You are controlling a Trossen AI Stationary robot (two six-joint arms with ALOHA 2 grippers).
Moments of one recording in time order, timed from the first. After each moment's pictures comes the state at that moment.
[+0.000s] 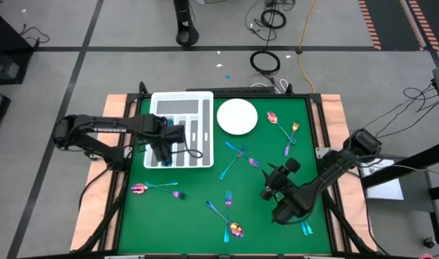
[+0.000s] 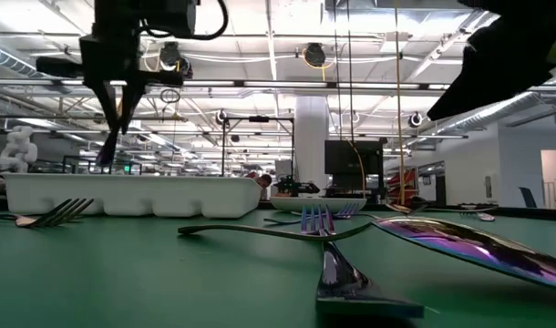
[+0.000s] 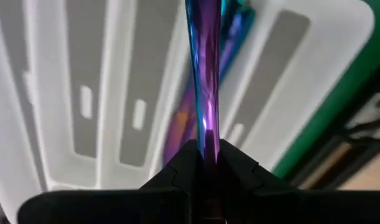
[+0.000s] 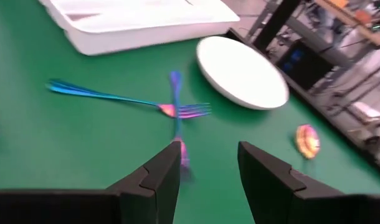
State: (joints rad) left arm 0.12 1.36 1.07 -1.29 -0.21 1.40; right arm 0.70 1.68 1.02 -1.10 1.07 1.39
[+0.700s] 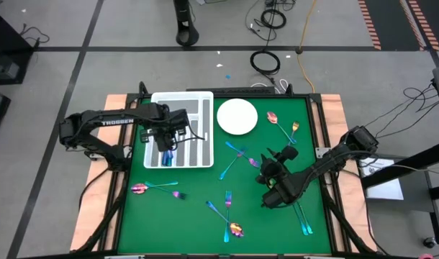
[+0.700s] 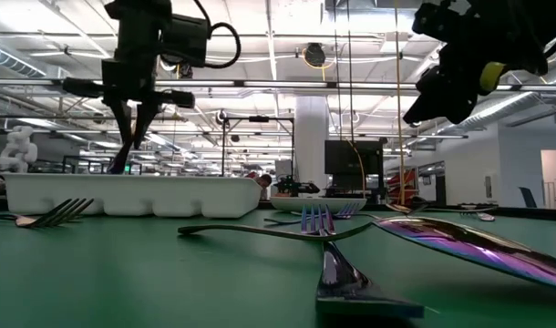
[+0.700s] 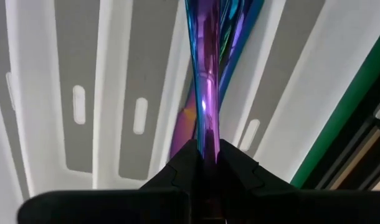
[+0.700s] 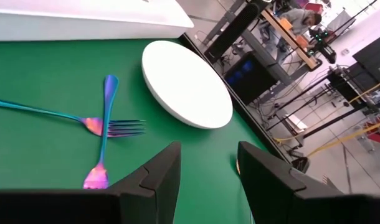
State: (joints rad) left arm 0.33 1.42 1.07 -1.22 -0.11 1.67; right arm 0.53 1.68 1.02 -1.16 1.16 1.21
